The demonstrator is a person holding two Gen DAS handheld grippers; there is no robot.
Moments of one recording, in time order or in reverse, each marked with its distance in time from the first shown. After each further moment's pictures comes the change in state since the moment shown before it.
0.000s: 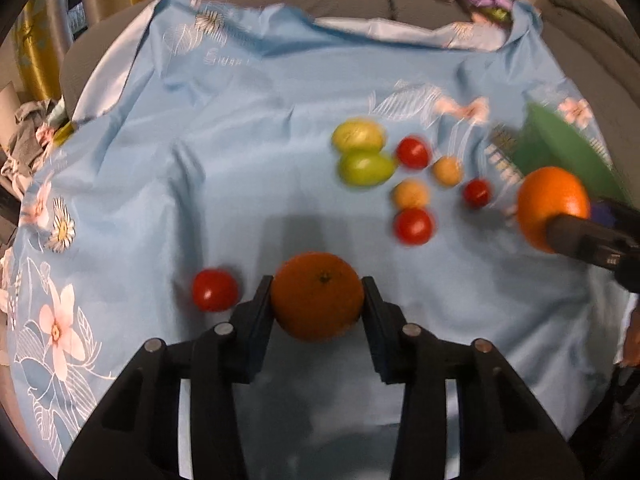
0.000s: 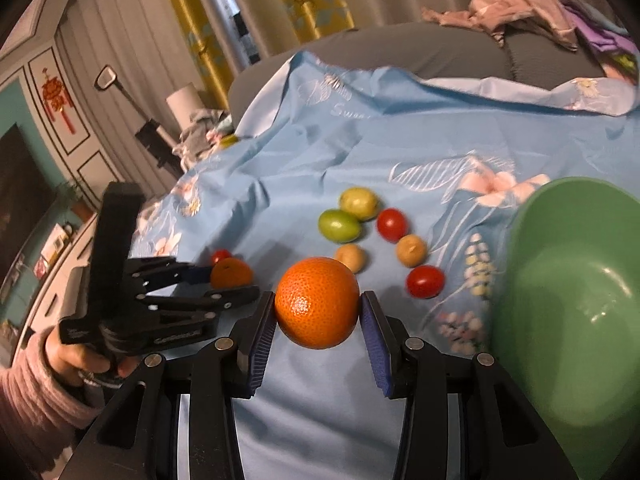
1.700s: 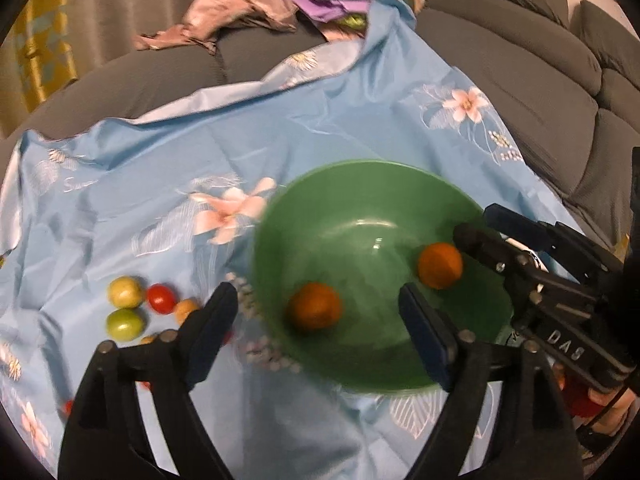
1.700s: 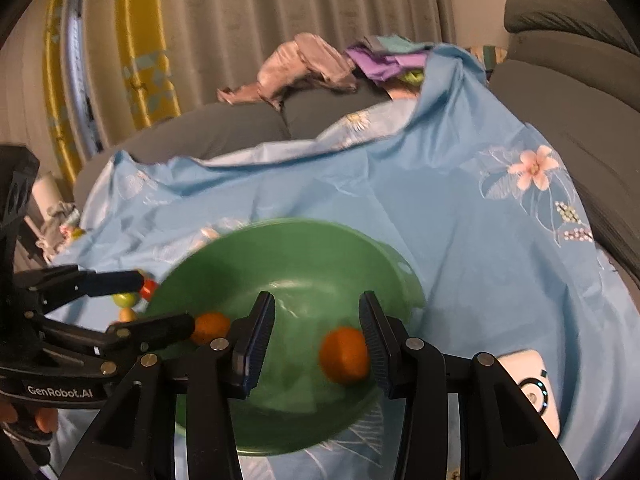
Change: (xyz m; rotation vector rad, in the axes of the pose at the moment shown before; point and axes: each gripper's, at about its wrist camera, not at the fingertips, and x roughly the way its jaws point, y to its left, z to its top) left arm -0.015 -0.194 0.075 0.213 -0.082 -0.173; right arm -0.123 -0.114 -0.022 0.187 -0.252 -0.490
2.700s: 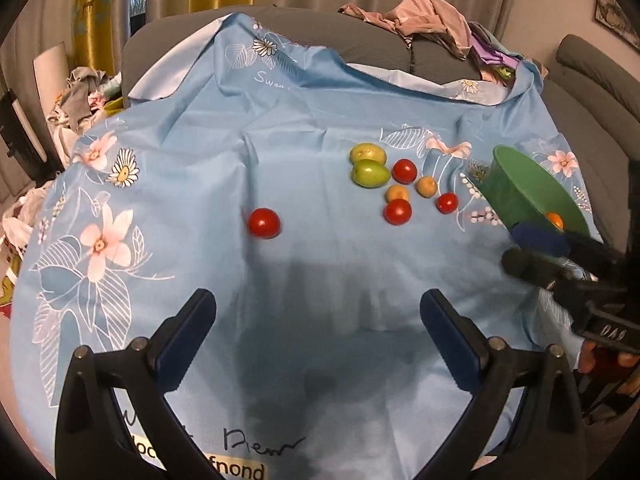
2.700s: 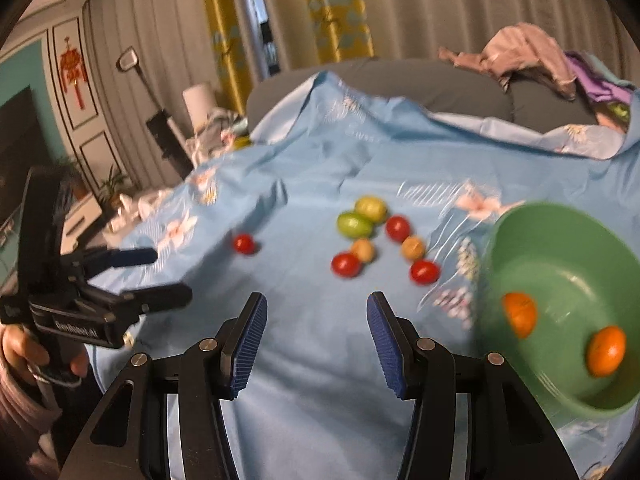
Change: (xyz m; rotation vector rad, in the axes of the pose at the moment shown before) left arm -0.105 0.155 -0.168 -0.377 -0.045 0.209; right arm 0.004 0.175 -0.061 -0.328 0.206 0.464
